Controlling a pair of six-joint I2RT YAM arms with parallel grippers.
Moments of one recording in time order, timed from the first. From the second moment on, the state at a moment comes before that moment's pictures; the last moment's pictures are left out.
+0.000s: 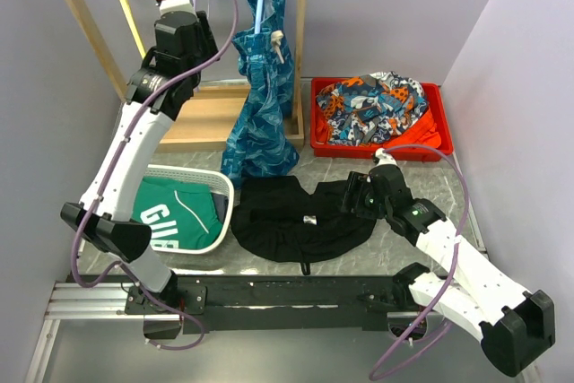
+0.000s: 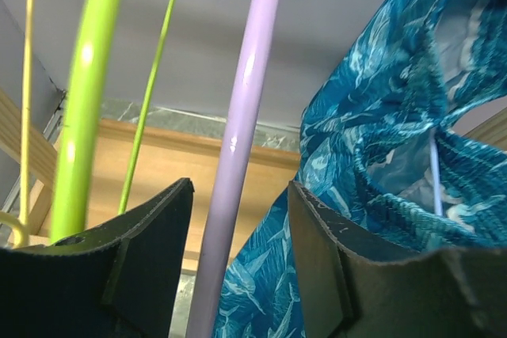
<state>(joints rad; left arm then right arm) -0.40 1.63 2.05 -0.60 -0.51 -0.28 0.49 0.86 0.63 -0.53 0.04 0.64</state>
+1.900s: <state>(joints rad) -0.44 1.34 1.72 -0.54 -0.43 -0.15 0.49 0.90 0.62 -0.47 0.03 0.64</state>
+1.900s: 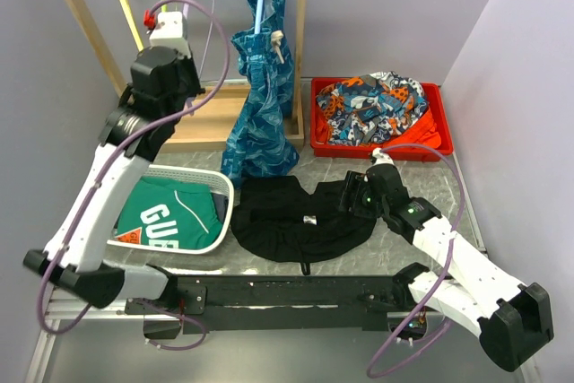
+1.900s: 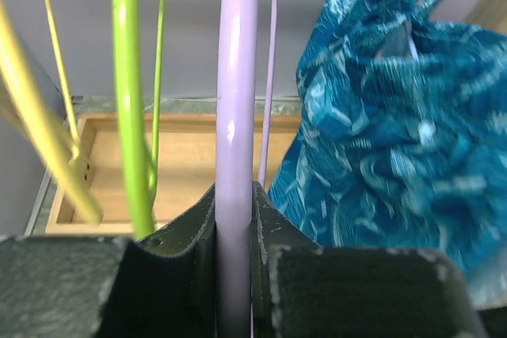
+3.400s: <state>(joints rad) -0.80 0.62 1.18 -0.80 0.15 -0.38 0.52 0.67 0.47 -0.51 0.17 0.84</state>
